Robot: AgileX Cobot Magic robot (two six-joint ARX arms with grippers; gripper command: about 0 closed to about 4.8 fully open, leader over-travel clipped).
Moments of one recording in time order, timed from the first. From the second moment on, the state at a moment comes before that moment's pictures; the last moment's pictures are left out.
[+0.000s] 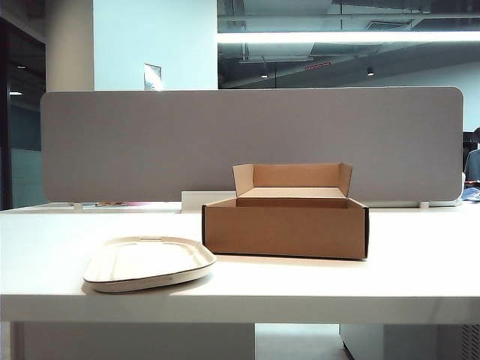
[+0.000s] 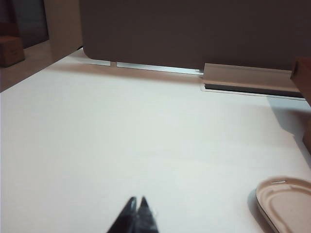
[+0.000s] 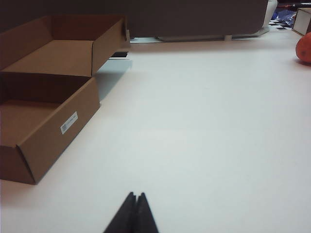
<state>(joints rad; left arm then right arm) 0.01 0.00 0.00 0.00 -0.04 -0.06 -0.01 0.00 0.01 -0.12 0.00 0.03</state>
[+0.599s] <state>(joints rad) 0.01 0.00 0.00 0.00 -0.04 -0.06 0.00 0.00 0.01 -0.12 0.00 0.03</state>
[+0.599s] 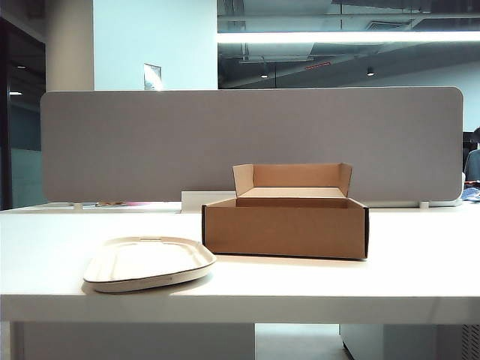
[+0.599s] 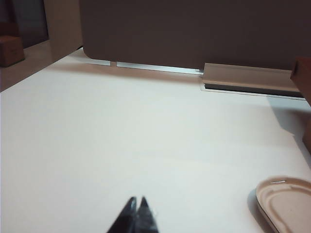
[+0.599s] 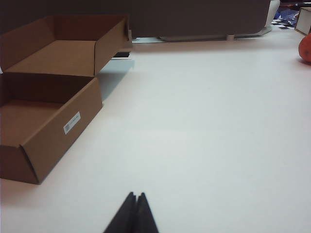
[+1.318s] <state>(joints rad) 0.01 0.00 0.00 0.00 0.00 -0.06 0.00 0.00 0.01 -0.12 -0.65 0.06</state>
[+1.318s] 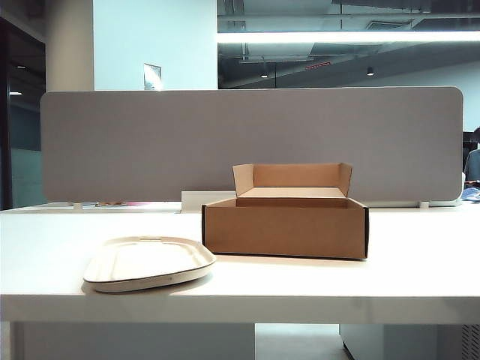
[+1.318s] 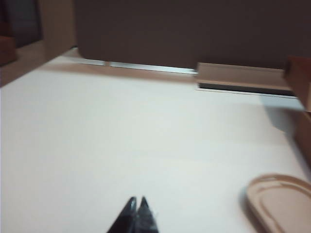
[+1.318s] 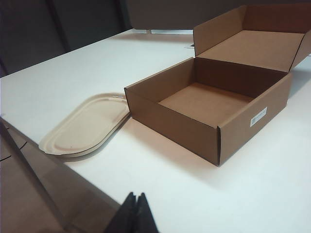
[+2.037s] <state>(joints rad) 0.01 0.49 0.48 -0.15 0.20 -0.06 0.00 0.00 0.01 -0.12 -0.66 0.06</state>
